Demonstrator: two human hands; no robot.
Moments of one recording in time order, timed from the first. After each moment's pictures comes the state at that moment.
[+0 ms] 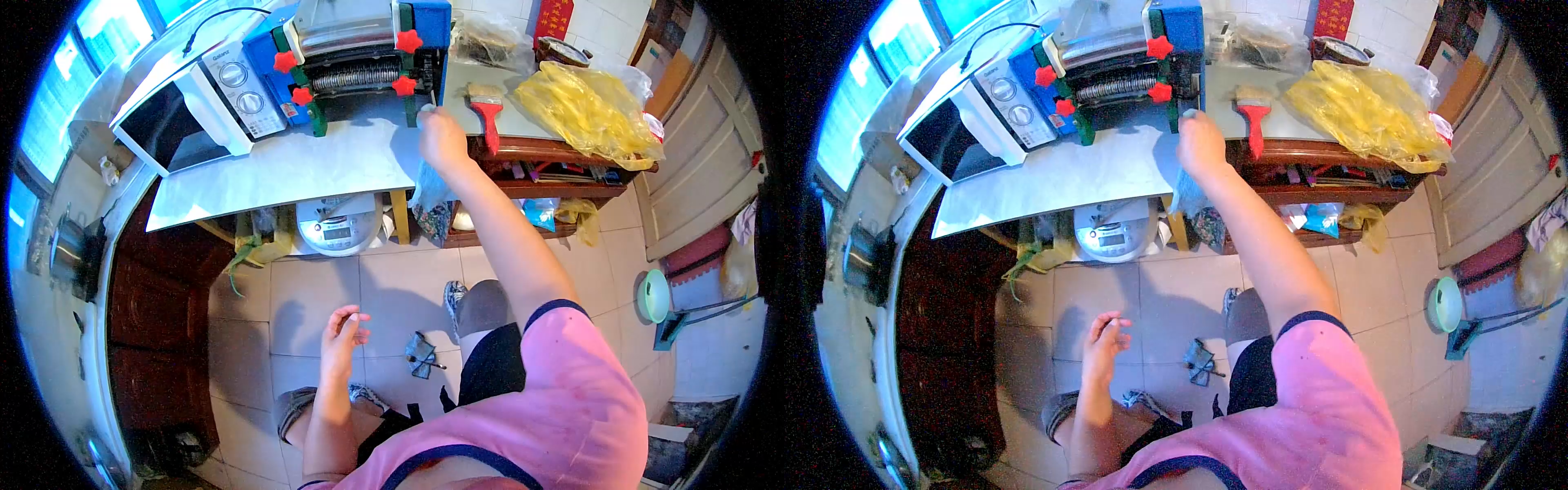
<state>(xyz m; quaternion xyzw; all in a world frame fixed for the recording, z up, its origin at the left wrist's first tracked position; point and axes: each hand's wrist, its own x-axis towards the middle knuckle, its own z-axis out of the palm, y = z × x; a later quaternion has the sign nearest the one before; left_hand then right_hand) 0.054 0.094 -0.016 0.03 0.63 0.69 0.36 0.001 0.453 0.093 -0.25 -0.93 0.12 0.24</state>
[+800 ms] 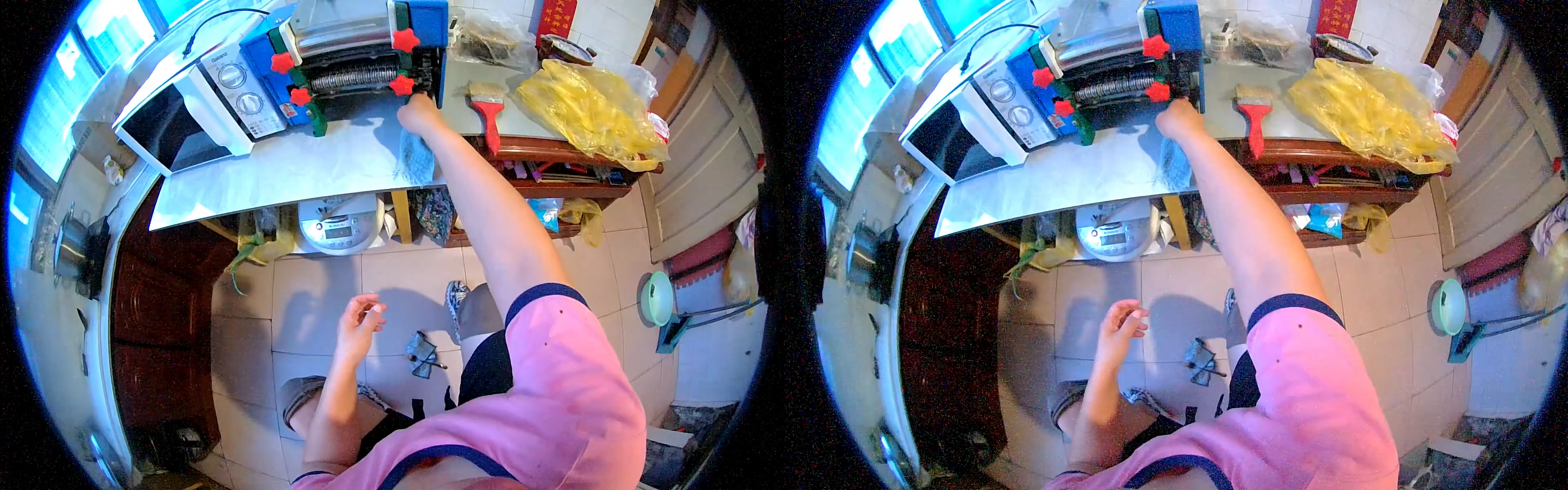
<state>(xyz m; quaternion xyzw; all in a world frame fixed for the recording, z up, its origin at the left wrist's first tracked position) 0.055 0.129 -0.021 0.15 0.67 0.64 0.34 -0.076 0.491 0.088 -0.37 -0.86 0.27 0.21</state>
